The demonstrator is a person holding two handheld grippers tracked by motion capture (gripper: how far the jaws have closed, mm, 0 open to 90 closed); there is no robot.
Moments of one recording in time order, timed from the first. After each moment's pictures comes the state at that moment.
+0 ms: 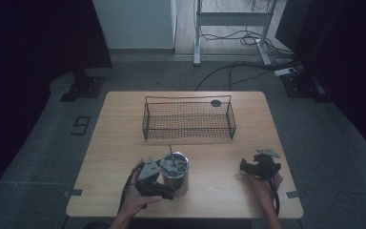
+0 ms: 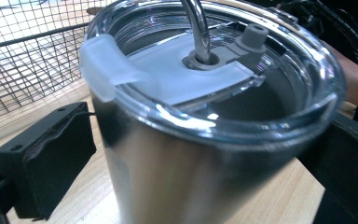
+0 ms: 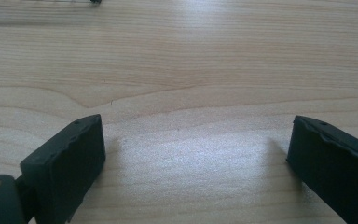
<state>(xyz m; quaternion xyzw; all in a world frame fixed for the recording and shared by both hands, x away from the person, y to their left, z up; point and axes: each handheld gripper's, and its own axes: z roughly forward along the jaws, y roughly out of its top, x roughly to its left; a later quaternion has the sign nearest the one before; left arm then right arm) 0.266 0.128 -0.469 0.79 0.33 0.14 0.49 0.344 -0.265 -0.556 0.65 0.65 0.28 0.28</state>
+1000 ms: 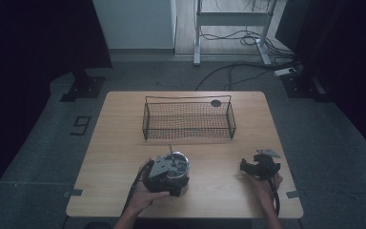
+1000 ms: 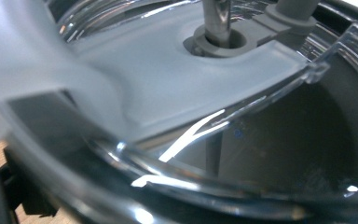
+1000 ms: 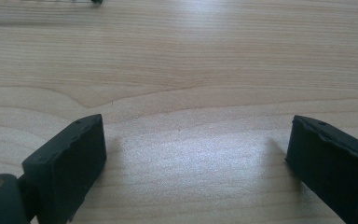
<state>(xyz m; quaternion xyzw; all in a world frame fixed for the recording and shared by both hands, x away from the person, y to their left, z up) 0.280 0.111 -0.483 0.81 0.32 0.15 0.47 0.344 -0.265 -0.556 0.65 0.65 0.28 0.28</state>
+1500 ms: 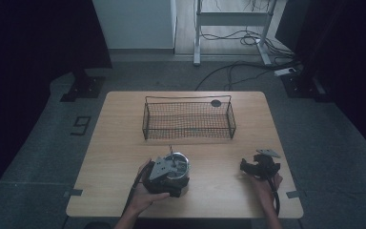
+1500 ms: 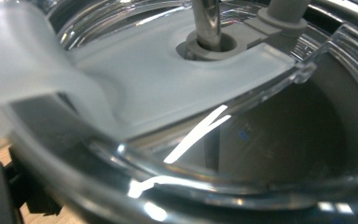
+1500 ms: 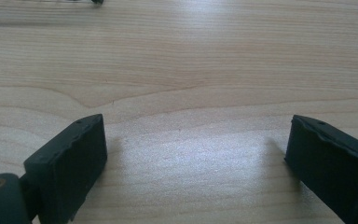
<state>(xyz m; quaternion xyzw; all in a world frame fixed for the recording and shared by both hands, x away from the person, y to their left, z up) 0.275 0.110 -0.482 0.81 0.31 0.16 0.47 0.344 -0.265 -0.556 0.65 0.65 0.28 0.28</state>
